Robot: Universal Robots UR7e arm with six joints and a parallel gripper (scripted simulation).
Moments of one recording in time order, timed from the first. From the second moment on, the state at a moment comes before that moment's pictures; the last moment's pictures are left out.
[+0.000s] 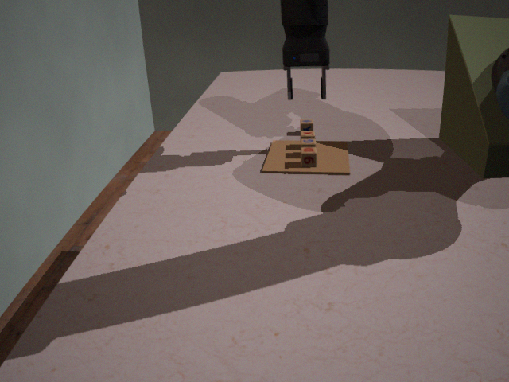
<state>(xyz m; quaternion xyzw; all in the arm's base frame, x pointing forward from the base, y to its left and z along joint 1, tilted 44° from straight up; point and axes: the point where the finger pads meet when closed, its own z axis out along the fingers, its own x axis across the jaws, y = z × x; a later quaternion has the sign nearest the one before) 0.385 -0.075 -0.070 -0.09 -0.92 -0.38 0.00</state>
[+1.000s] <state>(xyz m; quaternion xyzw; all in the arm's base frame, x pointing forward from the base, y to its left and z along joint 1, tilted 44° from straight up) 0.382 -0.111 -0.033 -0.09 -0.92 -0.38 0.00</state>
